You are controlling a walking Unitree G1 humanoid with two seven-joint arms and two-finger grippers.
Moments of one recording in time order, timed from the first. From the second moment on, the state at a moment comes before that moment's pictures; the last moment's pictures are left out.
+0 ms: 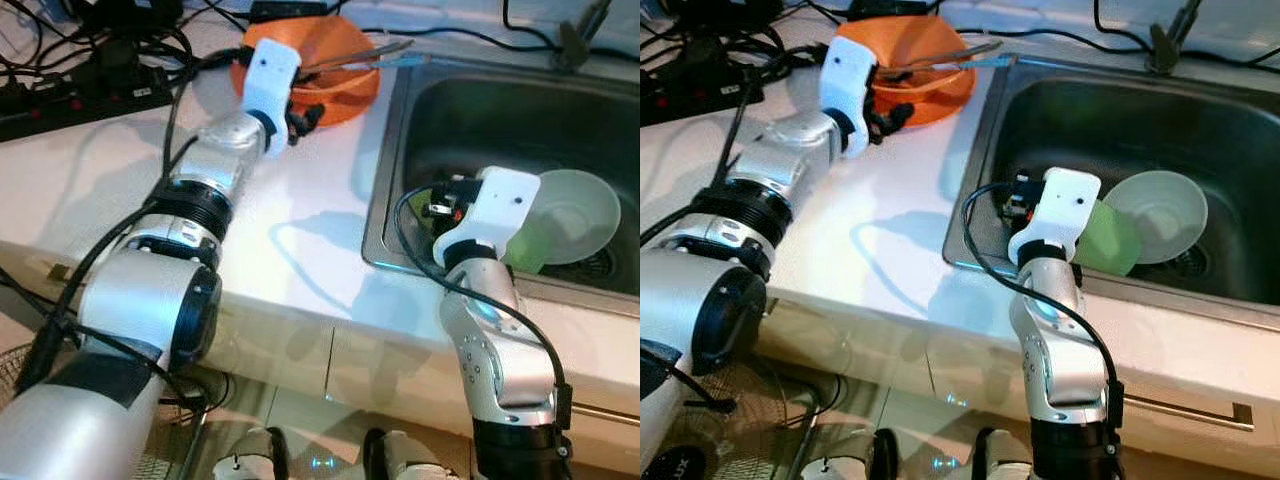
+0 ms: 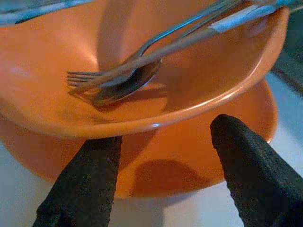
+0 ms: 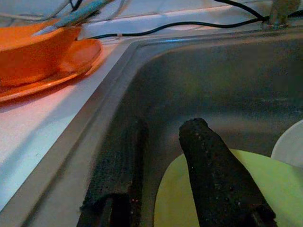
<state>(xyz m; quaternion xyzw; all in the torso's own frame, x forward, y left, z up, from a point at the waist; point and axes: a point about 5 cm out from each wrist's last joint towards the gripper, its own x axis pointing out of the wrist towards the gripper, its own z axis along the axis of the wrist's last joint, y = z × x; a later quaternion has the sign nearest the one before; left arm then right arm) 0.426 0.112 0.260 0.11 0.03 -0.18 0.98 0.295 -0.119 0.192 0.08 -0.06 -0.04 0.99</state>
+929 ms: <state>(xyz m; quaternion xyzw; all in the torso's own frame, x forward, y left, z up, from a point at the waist) 0.427 0.107 0.256 0.12 0.04 -0.17 0.98 0.289 -0.125 0.192 0.08 -0.06 -0.06 0.99</state>
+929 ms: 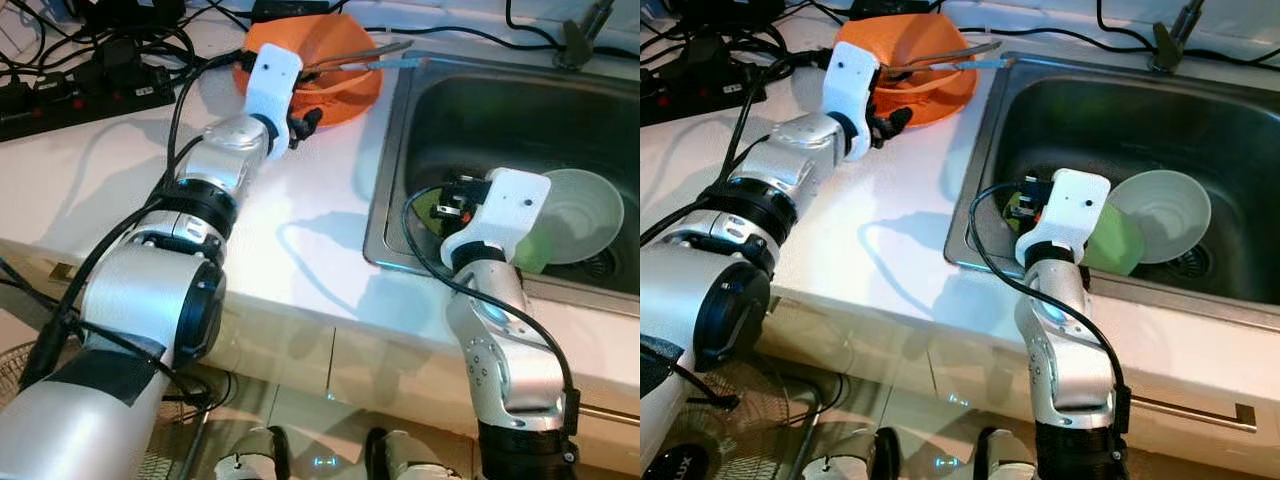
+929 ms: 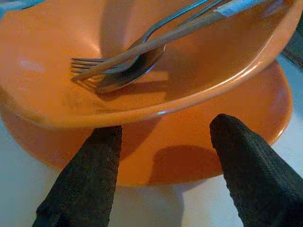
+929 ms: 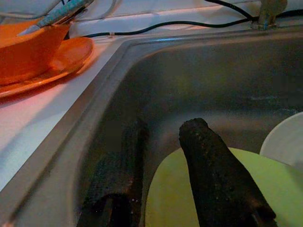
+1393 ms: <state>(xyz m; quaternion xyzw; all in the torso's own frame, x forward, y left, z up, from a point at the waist) 0.427 0.107 0.257 0.08 0.07 -0.16 0.98 0.283 -0.129 0.195 0.07 -0.06 -0.07 0.99</state>
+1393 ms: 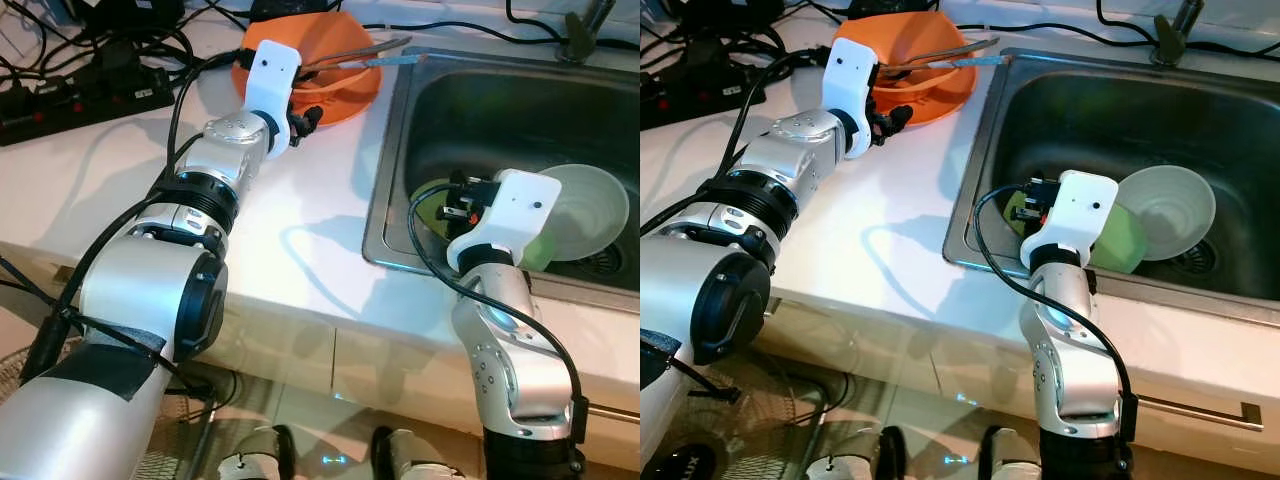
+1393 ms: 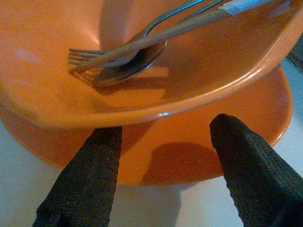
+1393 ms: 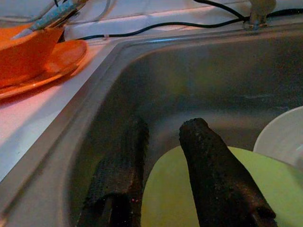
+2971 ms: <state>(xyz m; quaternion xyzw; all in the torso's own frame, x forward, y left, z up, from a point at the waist) 0.375 0.133 0.246 -0.01 0.15 -0.20 0.97 0.324 -0.107 0.193 0.08 -0.05 -0.01 1.00</state>
